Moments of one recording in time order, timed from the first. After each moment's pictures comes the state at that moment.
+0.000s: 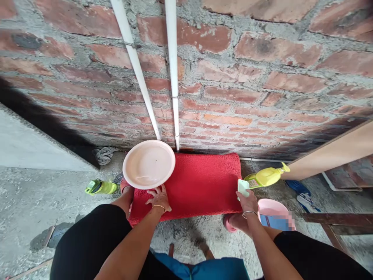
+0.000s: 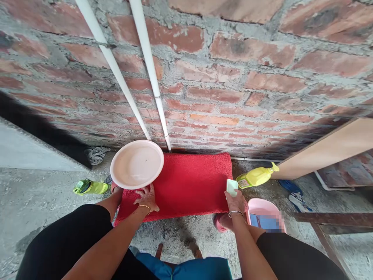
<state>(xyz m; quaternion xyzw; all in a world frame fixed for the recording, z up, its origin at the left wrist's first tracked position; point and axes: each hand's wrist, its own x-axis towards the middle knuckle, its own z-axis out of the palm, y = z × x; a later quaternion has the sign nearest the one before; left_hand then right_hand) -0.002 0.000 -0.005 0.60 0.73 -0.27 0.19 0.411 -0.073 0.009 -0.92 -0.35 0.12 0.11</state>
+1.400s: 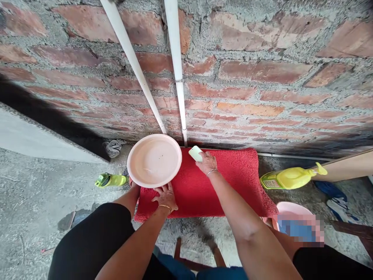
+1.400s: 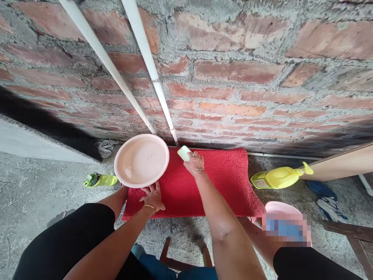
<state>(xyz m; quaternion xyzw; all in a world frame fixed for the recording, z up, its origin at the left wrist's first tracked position) 0.002 0.005 0.011 0.59 0.72 -0.29 0.21 0.211 0.131 0.033 -0.72 -0.67 0.20 0.01</state>
